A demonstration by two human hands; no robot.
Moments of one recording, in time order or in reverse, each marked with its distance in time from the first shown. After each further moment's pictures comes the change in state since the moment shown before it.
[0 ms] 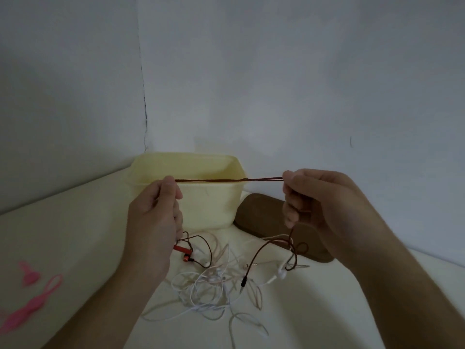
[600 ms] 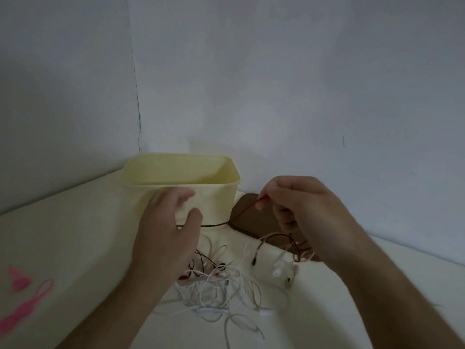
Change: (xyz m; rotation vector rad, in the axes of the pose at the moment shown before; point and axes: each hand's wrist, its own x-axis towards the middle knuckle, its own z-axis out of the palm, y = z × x) left_hand -0.016 -0.004 0.006 0.673 -0.065 0.267; right_hand 0.002 0.010 0.006 -0.235 -0.032 -0.033
